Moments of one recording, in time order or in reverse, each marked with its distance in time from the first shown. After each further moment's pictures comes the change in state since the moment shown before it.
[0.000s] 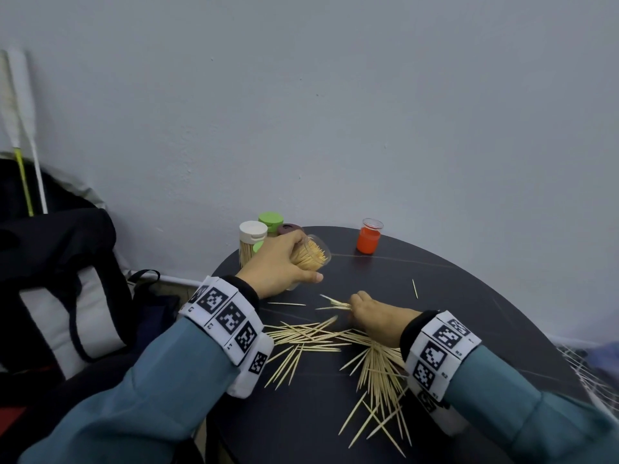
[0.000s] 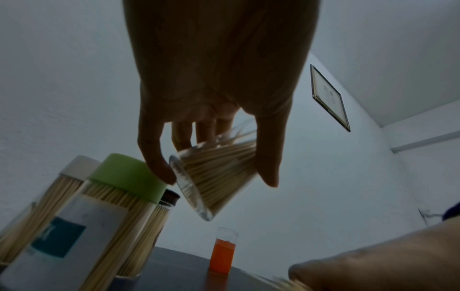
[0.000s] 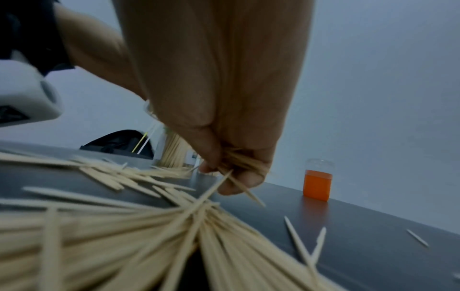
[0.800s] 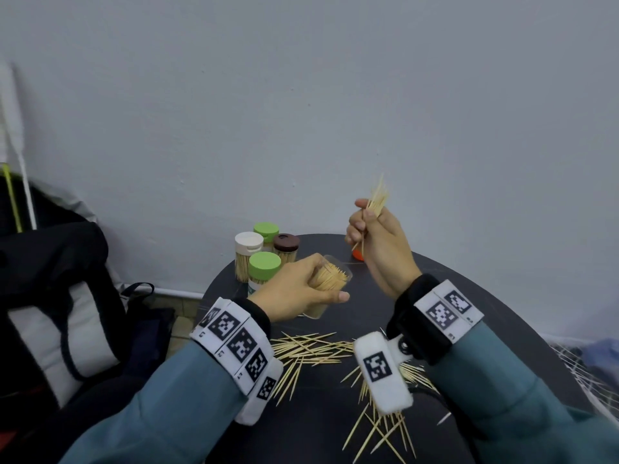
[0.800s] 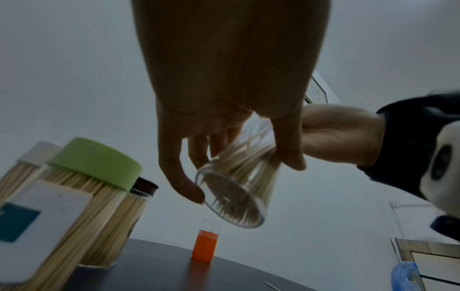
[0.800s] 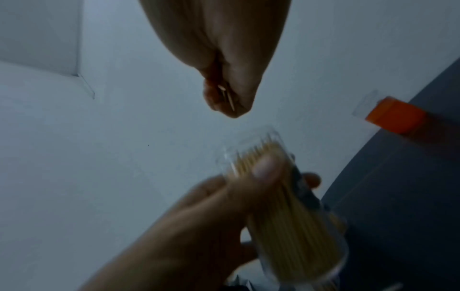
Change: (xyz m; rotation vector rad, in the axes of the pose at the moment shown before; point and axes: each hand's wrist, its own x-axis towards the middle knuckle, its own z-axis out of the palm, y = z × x) left_hand 0.001 0.002 0.021 -0.172 -0.159 0.050; right_hand 0.000 -0.022 -0.076 1.665 0.847 -0.357
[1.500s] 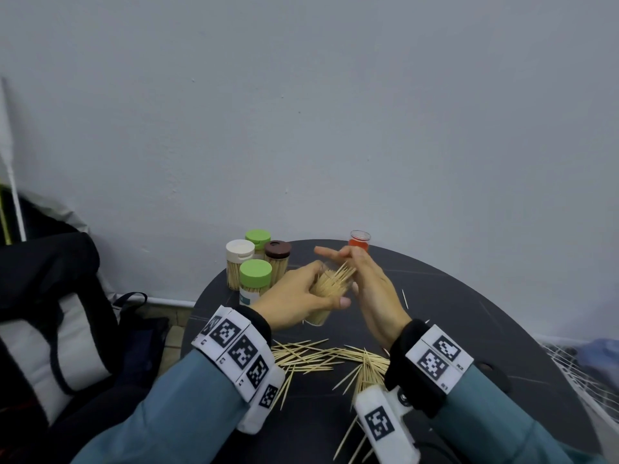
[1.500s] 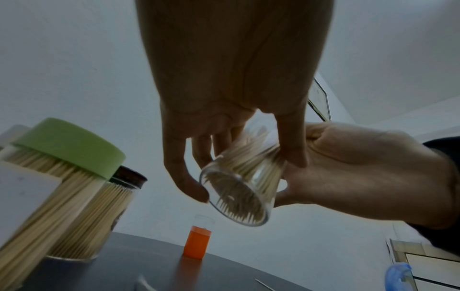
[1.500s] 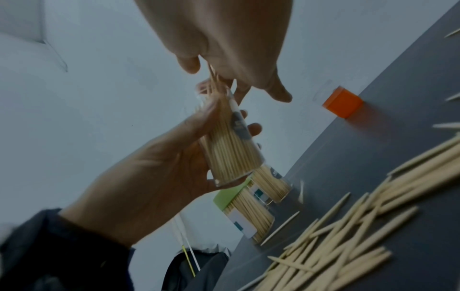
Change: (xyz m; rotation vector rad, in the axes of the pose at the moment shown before) left_hand 0.009 0.002 0.011 -0.072 -0.047 0.018; right_hand -0.038 0.028 -0.018 -0.077 -0.066 0.124
